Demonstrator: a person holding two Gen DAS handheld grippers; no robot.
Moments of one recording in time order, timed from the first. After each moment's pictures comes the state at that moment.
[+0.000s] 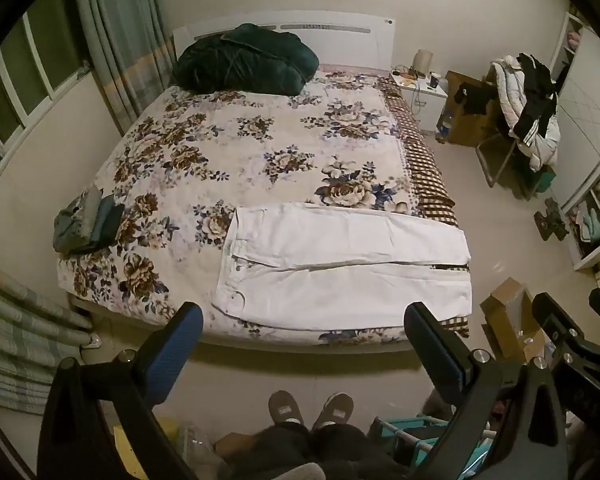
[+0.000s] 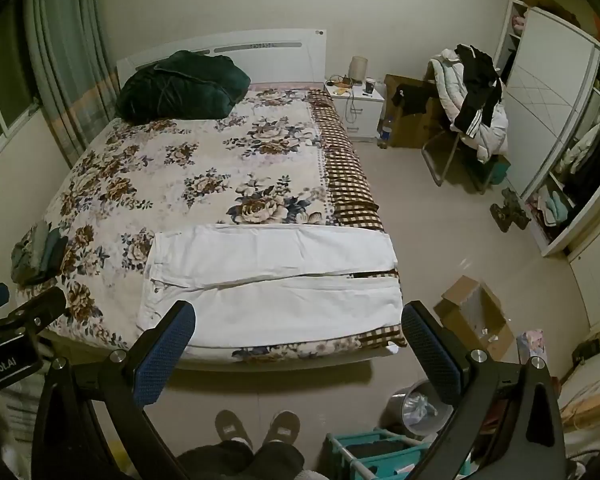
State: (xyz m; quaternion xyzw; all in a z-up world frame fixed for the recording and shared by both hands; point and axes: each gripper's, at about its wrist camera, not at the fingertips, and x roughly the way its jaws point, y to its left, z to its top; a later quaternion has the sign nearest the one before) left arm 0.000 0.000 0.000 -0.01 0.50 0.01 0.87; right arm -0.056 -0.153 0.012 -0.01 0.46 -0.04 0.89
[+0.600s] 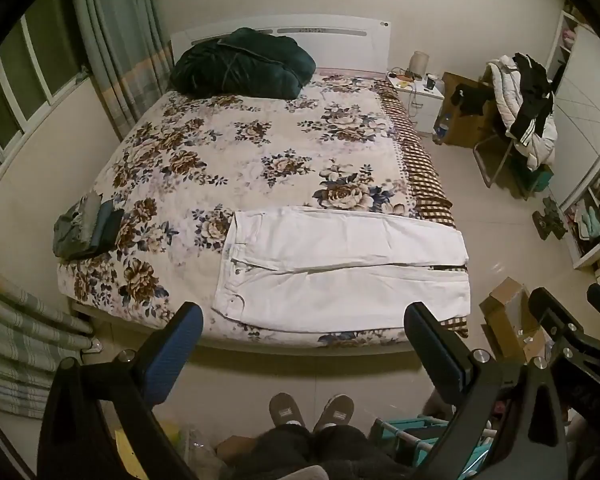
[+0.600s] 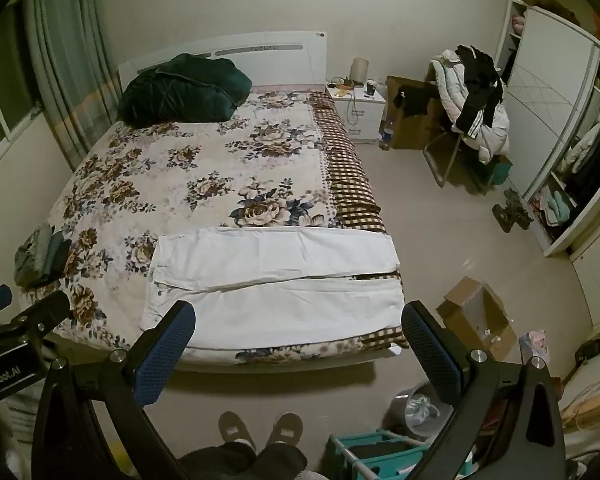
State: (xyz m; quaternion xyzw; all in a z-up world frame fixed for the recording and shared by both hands) left arm 0.007 -0.008 0.009 -0.01 0.49 0.01 0.87; right arm -0.057 -0.155 0.019 -0.01 0.46 -0.04 0.89
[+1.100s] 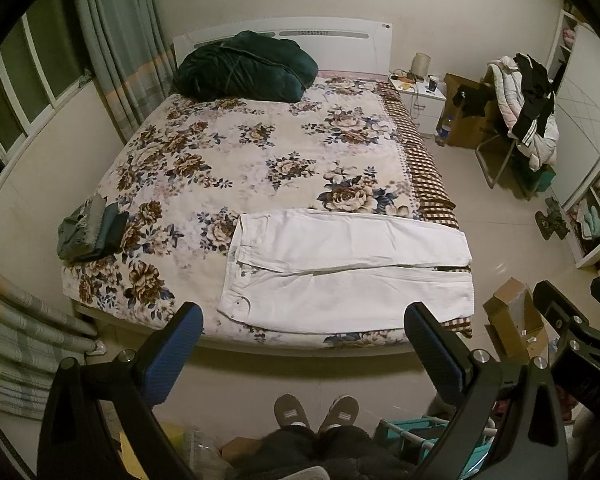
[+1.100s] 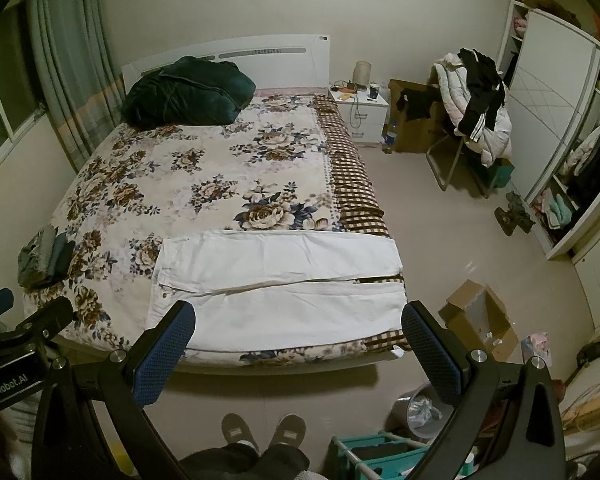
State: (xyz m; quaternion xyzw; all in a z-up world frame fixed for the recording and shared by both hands) left arm 0.006 0.002 0.022 0.00 0.49 0.01 0.87; right arm -0.059 -0.141 0.031 -0.01 0.46 -0.04 0.89
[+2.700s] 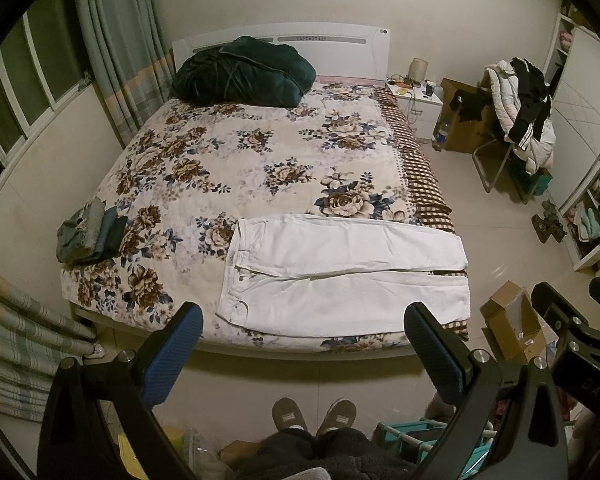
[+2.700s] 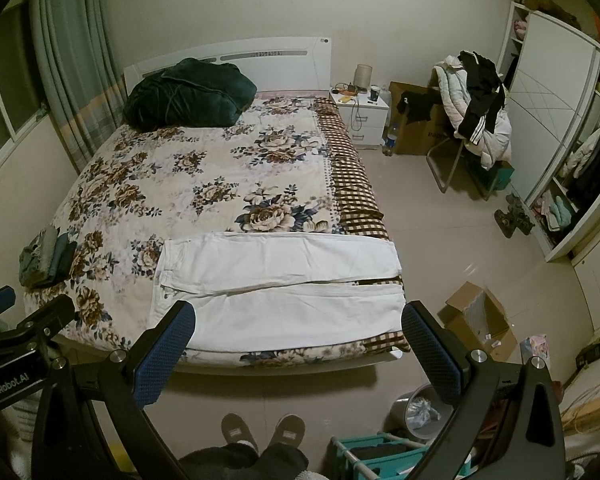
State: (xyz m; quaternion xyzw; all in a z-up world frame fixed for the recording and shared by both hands) left arm 0.007 0.004 0.035 0.00 0.48 0.01 0.88; right arm -0.061 -0.141 0.032 -0.01 0.45 -0.03 0.89
